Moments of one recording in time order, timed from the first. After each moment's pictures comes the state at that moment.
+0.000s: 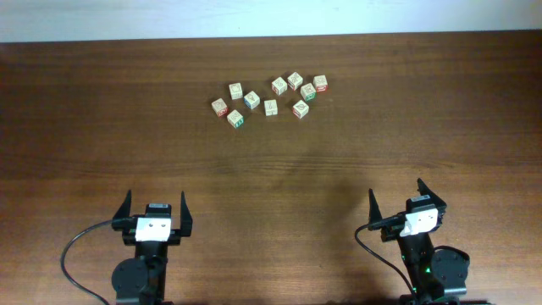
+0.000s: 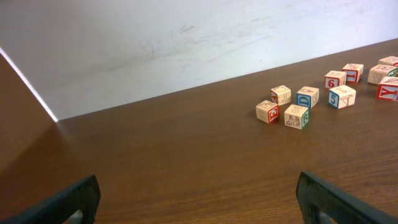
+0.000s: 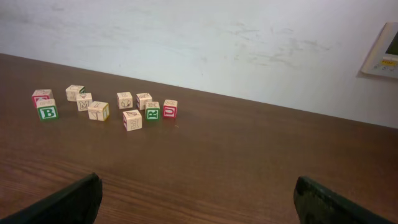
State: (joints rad) left arm 0.01 0.01 0.01 -0.08 -0.03 0.25; right arm 0.03 0.01 0.01 -0.07 -0.12 -0.13
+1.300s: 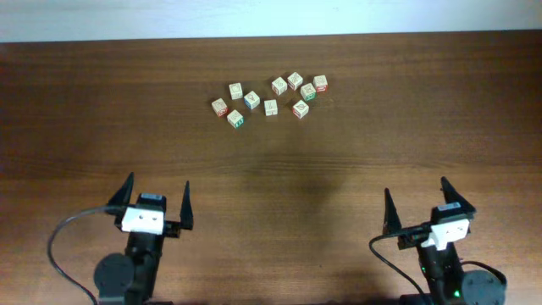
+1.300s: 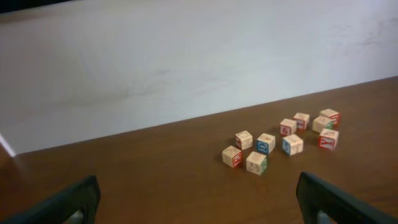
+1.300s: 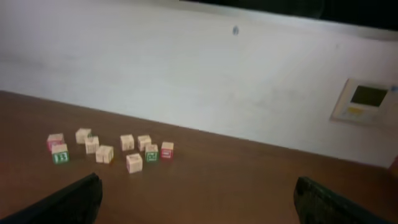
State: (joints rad) left arm 0.01 0.21 0.24 -0.05 0.12 0.16; right arm 0.03 0.01 0.33 -0.29 -0.12 -0.13
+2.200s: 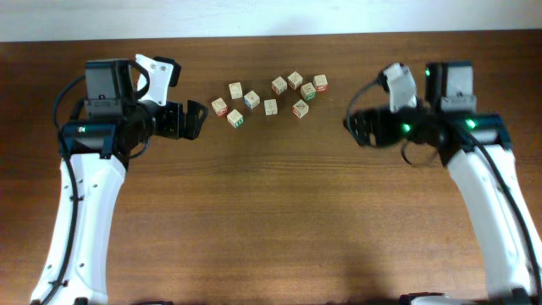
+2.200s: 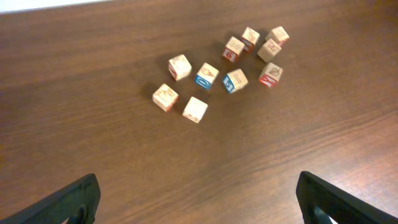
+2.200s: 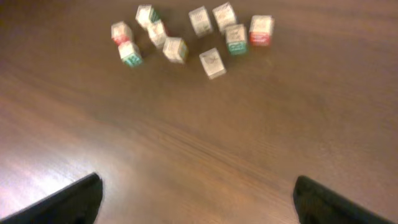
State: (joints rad) left arm 0.01 1.48 1.40 -0.77 0.37 0.15; right arm 0.03 1.47 1.36 -0.82 -0.47 -0.11
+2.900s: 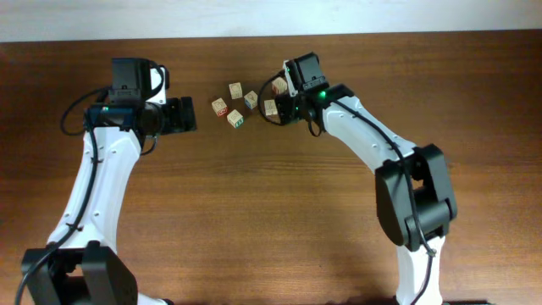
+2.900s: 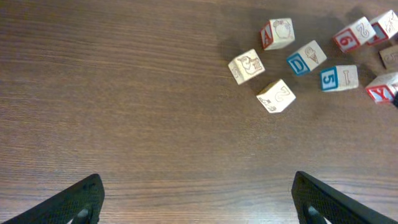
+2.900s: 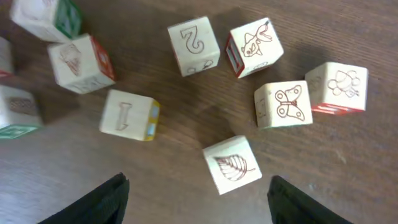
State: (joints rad) left arm -0.01 1.65 1.40 -0.77 0.08 -0.12; right arm 0.41 2.16 1.66 -0.49 0.06 0.05
